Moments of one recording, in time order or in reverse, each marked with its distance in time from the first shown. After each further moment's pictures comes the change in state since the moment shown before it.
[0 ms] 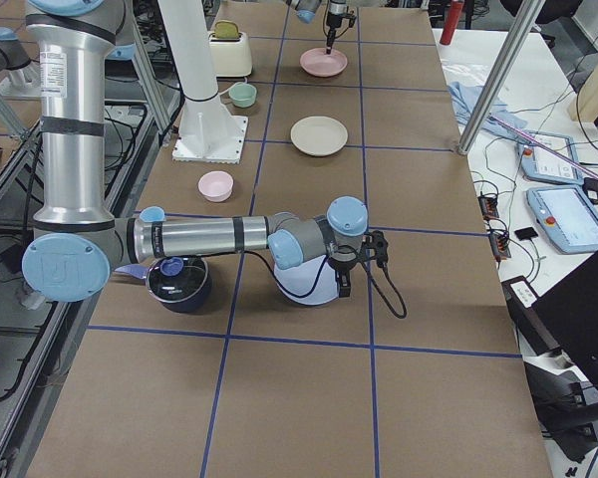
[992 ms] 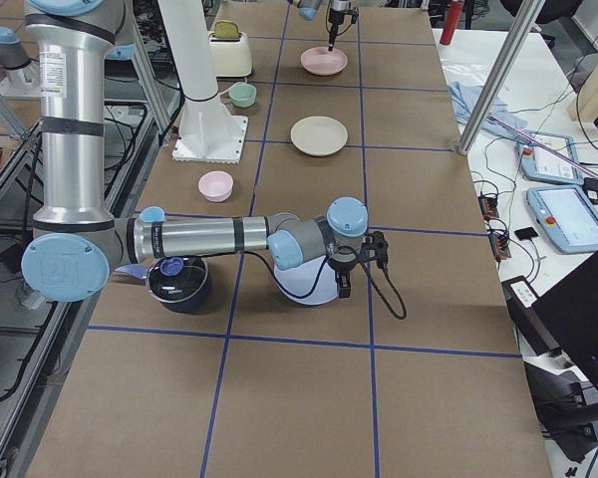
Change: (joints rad) left arm -0.029 -0.007 0.003 0.032 -0.001 0.000; right arm 0.001 0.000 -0.002 0.000 0.001 0.002
